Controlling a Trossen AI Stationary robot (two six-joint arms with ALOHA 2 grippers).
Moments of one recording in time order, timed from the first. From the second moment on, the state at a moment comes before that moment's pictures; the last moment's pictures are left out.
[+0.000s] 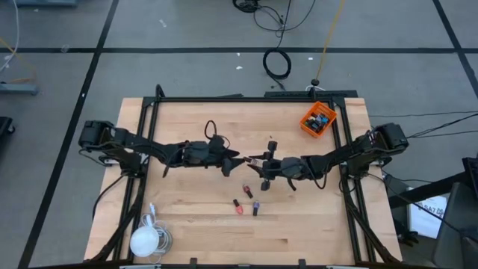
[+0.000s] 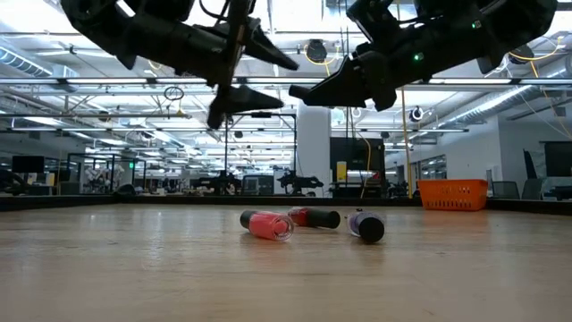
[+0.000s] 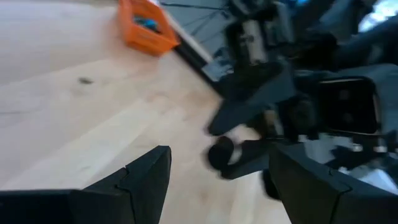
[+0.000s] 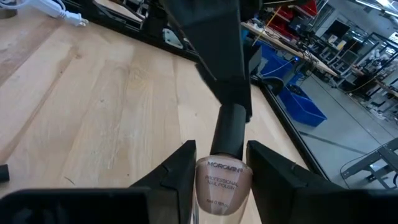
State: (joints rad) left arm -0.05 1.53 0.70 0.58 -0.17 -0.76; right arm 0.19 1.57 0.66 0.65 0.47 -0.33
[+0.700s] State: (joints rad) left arm -0.02 1.88 0.97 0.69 0.03 -0.78; right arm 0.22 1.57 0.66 0.59 0.50 -0.33
